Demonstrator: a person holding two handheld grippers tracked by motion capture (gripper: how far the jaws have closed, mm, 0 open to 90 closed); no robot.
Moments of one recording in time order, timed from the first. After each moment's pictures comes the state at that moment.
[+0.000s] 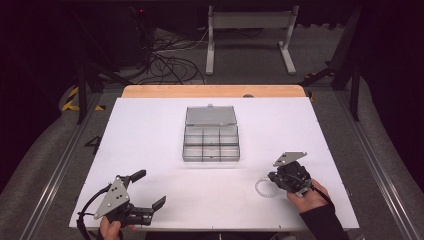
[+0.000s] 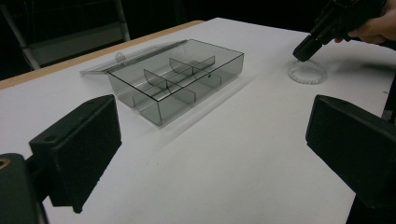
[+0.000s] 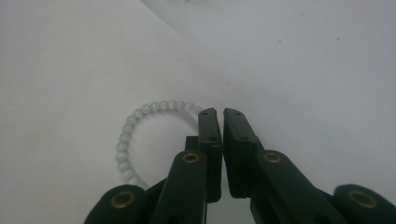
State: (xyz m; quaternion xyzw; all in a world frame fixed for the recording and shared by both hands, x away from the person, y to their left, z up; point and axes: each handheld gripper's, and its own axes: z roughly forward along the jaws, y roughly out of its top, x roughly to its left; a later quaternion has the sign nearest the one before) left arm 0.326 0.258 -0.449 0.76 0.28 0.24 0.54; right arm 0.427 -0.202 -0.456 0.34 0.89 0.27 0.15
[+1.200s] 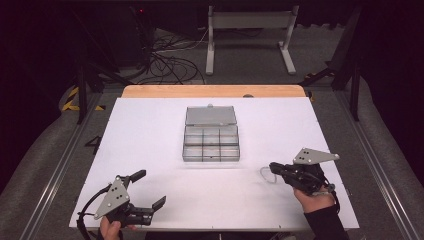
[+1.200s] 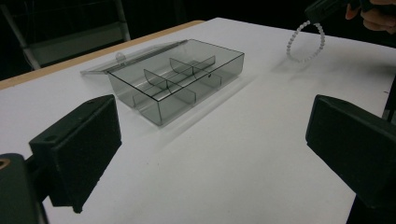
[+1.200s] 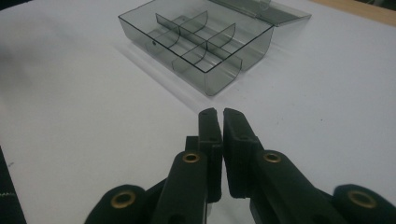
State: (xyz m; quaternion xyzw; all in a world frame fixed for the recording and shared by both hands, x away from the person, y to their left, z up) left arm 0.325 0.258 -0.449 0.76 0.28 0.24 0.54; right arm 0.409 -0.225 -0.423 0.33 0.82 0.45 0.15
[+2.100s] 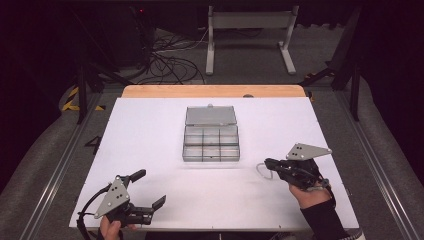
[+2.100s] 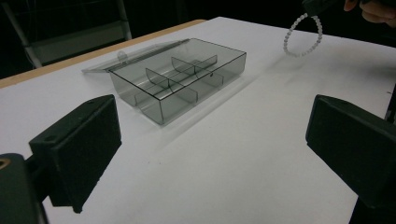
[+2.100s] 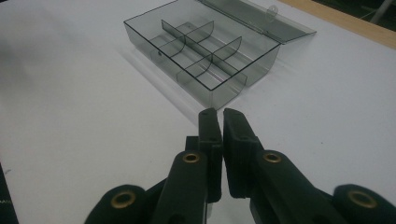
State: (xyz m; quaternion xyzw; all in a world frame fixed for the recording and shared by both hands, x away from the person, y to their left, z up) left arm 0.326 0.258 -0.450 0.76 0.29 0.24 0.54; right arm 0.416 -0.208 -0.409 0.30 0.83 0.43 0.16
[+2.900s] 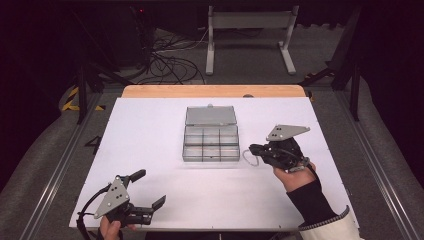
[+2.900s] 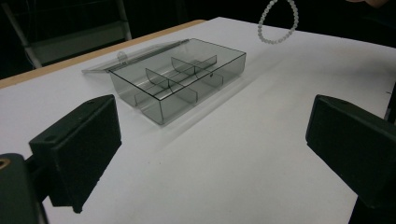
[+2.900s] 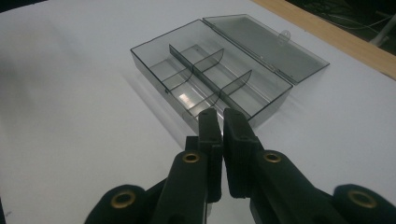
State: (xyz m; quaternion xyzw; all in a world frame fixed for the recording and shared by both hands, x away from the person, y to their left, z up) left arm 0.326 0.258 -0.450 0.76 0.29 0.24 0.54; right arm 0.448 -0.163 -0.377 0.28 0.85 0.42 0.16
